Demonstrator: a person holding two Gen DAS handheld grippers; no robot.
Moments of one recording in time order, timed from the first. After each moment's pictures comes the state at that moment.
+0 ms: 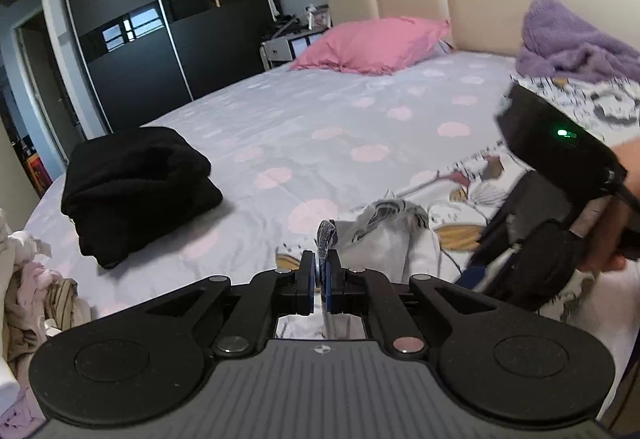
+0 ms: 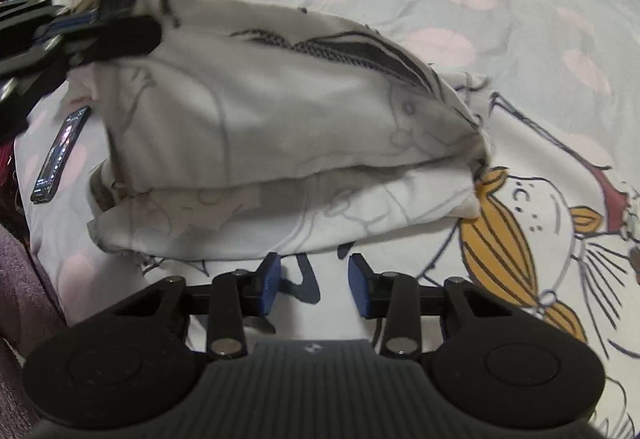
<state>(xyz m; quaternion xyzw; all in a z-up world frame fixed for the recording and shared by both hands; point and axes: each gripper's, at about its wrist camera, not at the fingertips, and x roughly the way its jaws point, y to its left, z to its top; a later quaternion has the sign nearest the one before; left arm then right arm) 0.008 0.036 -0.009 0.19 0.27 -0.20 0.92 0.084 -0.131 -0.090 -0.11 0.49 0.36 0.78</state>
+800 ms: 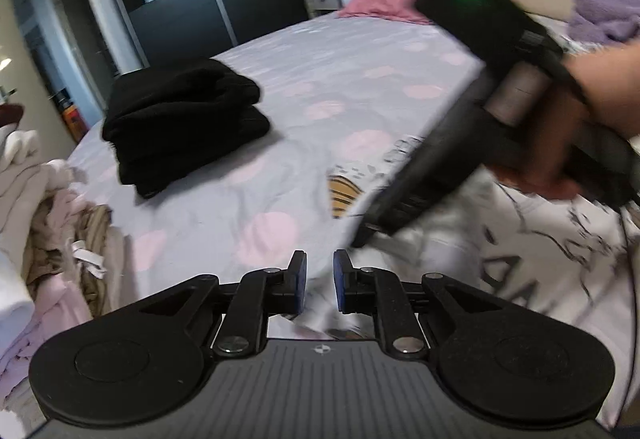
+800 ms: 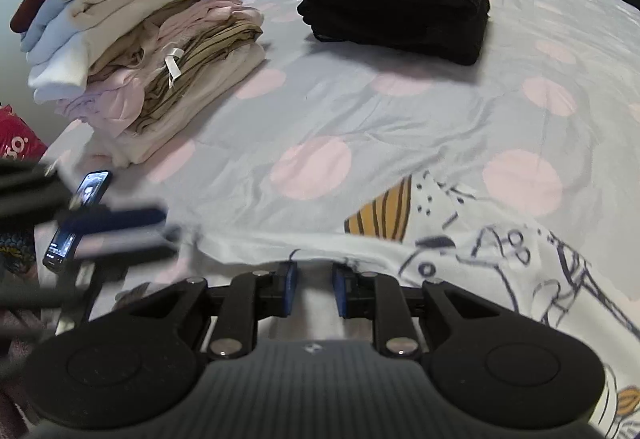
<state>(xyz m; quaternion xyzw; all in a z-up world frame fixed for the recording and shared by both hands) 0.006 0.054 -0.034 0.20 0.33 -0.12 0.91 0.132 -0.051 -0.070 -0.09 0.43 0.42 0.80</state>
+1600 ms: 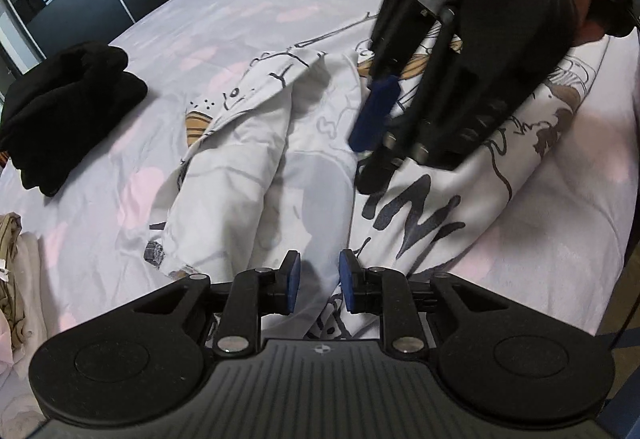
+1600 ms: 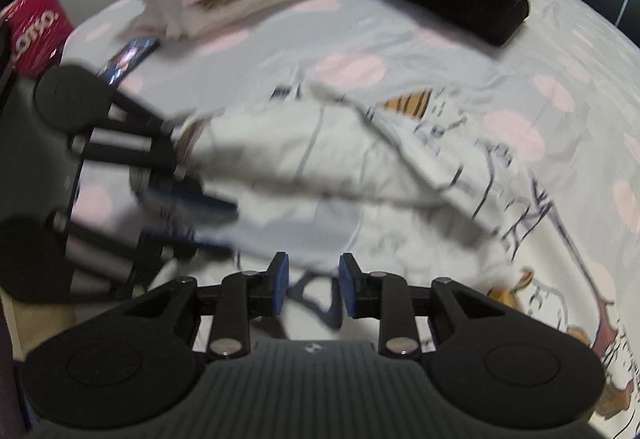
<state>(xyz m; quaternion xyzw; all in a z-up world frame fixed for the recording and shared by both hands) -0.012 0.003 -0.095 0.28 0.40 -0.23 0.84 0.062 -0.110 -0.080 -0.24 0.43 0.45 0.74</state>
